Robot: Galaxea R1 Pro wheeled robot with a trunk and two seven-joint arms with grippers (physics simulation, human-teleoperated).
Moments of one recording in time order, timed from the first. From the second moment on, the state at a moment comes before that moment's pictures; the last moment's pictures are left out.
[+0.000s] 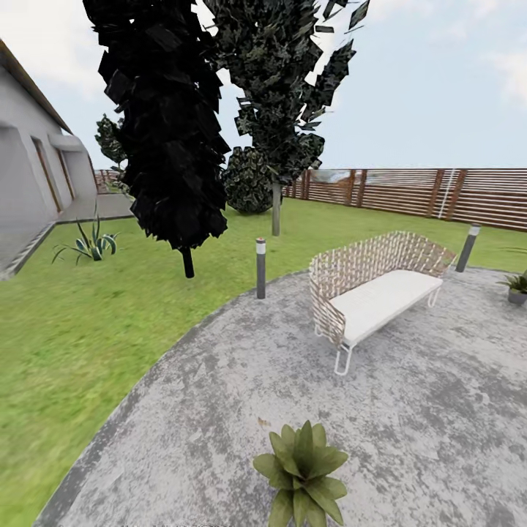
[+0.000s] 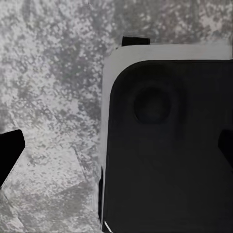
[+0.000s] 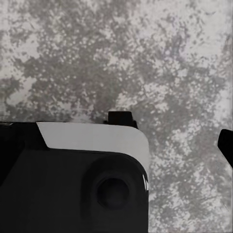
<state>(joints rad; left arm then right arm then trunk) -0.02 0.05 0.05 -0.10 0.01 0.01 0.00 -0.04 -0.02 0.00 -0.27 0.00 0.00 -0.01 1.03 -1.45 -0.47</state>
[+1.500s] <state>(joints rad) -0.17 0.07 0.21 -0.34 0.01 -0.22 0.00 -0.04 -0.02 0.00 -0.51 0.00 -0.23 -0.01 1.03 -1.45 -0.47</state>
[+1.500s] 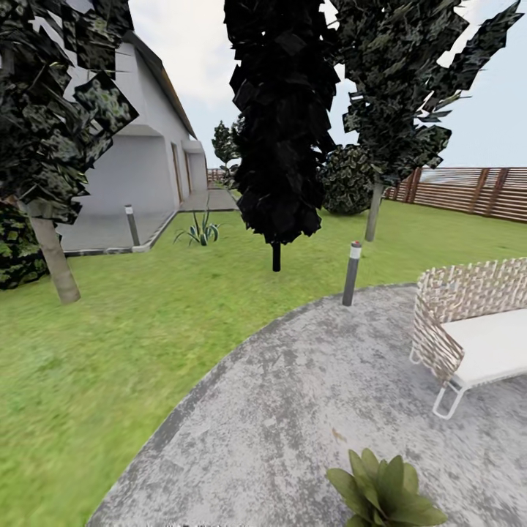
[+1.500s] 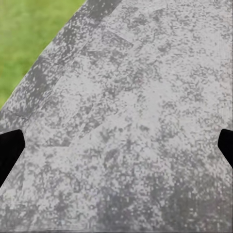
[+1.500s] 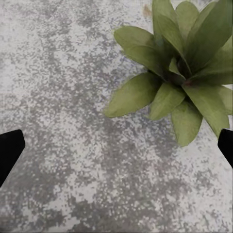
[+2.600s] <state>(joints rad) -0.17 0.07 0.21 -0.34 0.01 -0.22 0.00 -0.04 -0.02 0.00 -0.50 0.00 -0.23 -0.01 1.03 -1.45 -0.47</state>
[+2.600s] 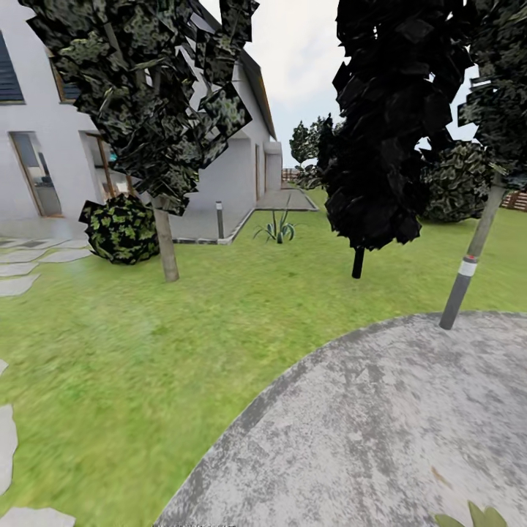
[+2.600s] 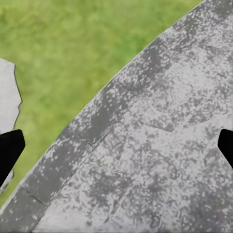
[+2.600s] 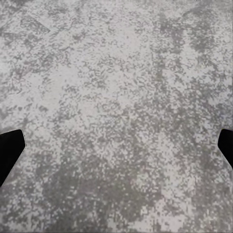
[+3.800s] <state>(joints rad) -0.17 0.07 0.20 -0.34 0.01 -0.22 0.00 -0.04 -0.02 0.00 -0.50 0.00 -0.23 0.00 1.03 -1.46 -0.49</state>
